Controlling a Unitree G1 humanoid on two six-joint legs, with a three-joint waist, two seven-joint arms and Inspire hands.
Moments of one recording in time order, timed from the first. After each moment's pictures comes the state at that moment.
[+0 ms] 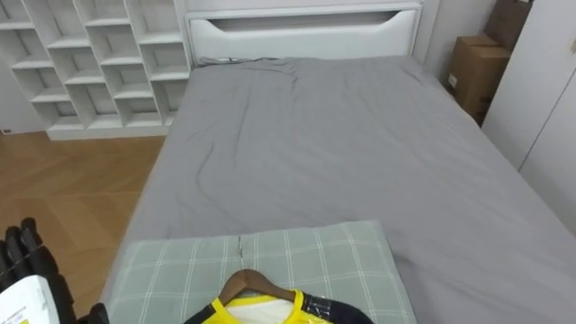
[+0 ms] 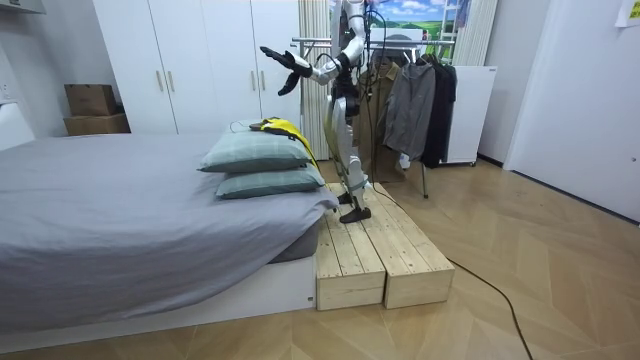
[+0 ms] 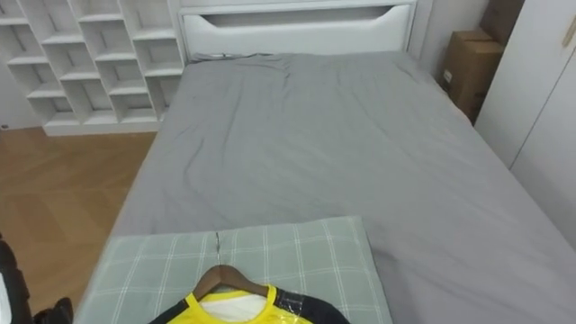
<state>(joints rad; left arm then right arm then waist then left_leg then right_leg) 0.11 0.25 0.07 0.53 0.76 -0.01 0.97 0.09 -0.24 0.00 1.31 -0.17 0.10 0.03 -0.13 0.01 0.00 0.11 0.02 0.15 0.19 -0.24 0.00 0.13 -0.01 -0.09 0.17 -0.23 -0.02</state>
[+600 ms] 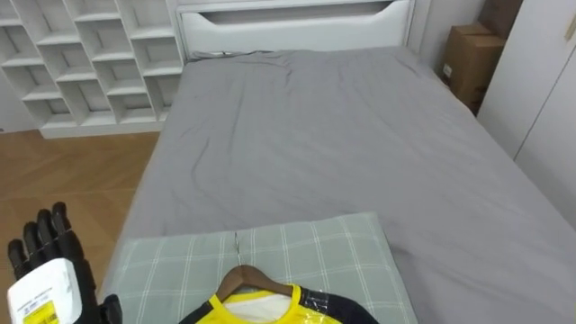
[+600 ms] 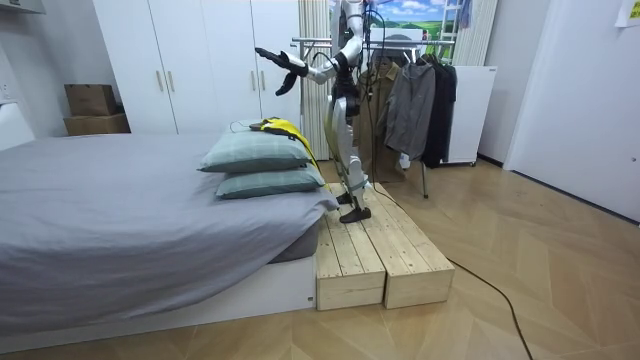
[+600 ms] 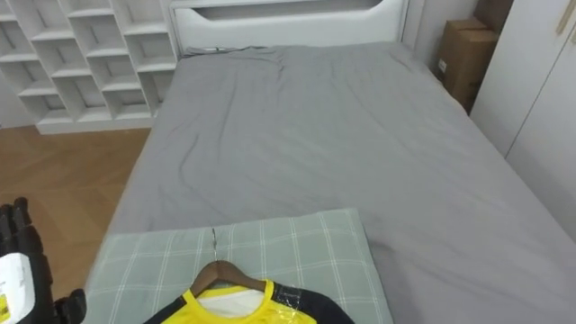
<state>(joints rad) 0.08 0.25 0.03 0.53 0.80 0.00 0.93 0.08 -0.24 0.04 1.33 -0.17 0.11 0.05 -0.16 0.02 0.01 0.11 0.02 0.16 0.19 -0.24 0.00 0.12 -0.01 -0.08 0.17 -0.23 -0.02</state>
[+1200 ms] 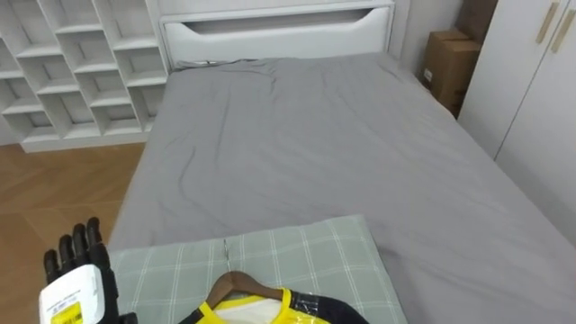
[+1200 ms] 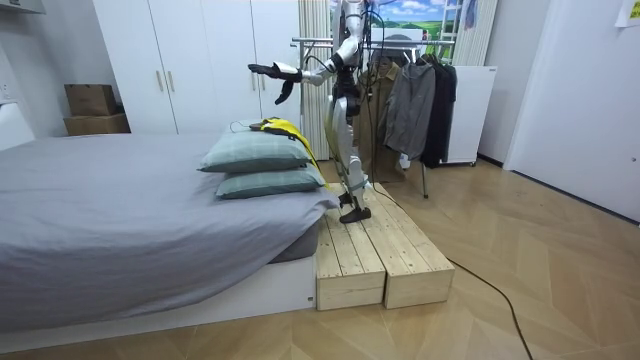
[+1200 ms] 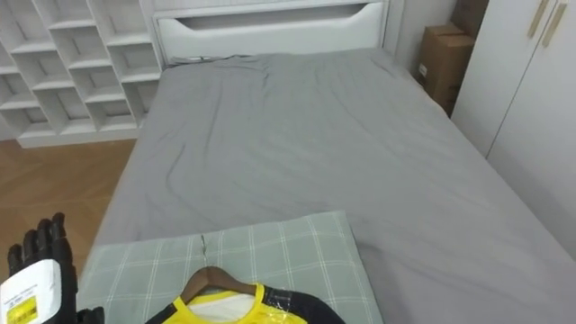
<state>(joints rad) 0.02 0.25 -0.03 0.64 0.82 0.03 0.81 0.07 -0.24 0.04 1.33 -0.17 0.12 0.07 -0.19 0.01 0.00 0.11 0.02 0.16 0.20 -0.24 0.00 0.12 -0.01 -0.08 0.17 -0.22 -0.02</state>
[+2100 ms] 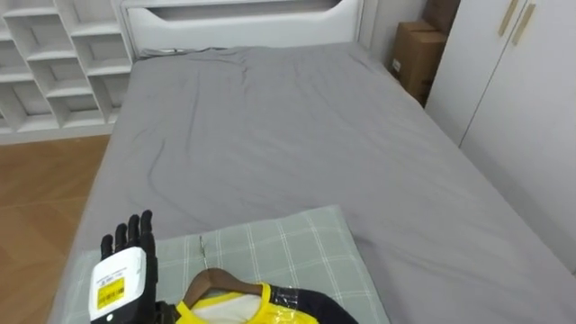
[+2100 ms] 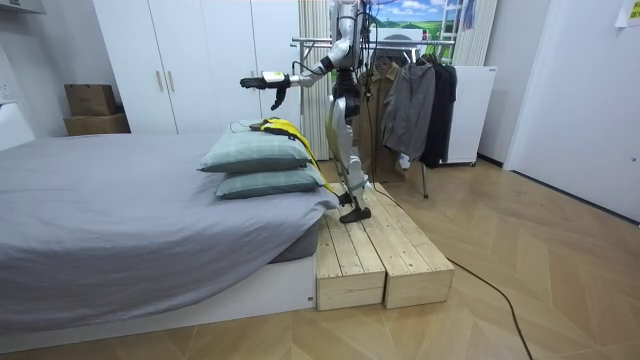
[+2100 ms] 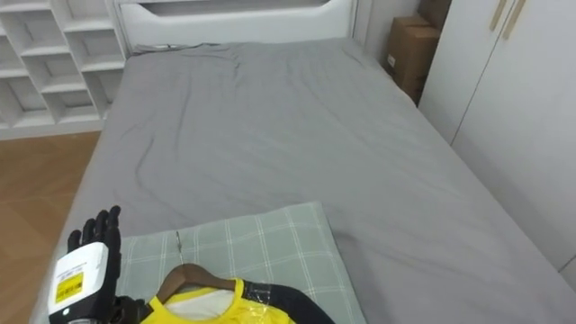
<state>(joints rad) -0.05 0.25 -0.10 0.64 0.84 0.04 0.62 0.08 -0.24 0.06 1.32 -0.17 0.12 0.09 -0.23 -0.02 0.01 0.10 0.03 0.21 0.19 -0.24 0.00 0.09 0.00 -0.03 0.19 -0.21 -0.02</state>
